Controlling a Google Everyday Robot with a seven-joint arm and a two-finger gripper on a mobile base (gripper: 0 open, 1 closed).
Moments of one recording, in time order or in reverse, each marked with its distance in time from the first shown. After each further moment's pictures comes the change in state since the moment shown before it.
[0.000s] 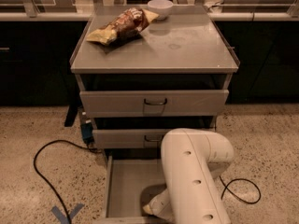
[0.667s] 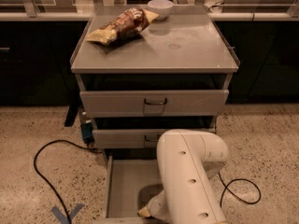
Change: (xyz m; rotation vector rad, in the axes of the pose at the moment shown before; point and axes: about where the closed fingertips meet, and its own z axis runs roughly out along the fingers) arm 0.005 0.009 0.009 -0.005 0.014 -0.022
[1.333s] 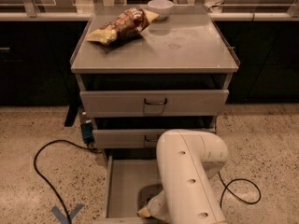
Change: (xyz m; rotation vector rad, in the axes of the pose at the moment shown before) arm 0.000 0.000 0.001 0.000 0.000 0.000
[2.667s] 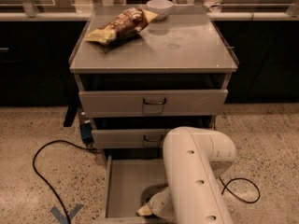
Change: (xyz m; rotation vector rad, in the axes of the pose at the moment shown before) arm -0.012 -0.011 -0.021 0.000 -0.042 0.000
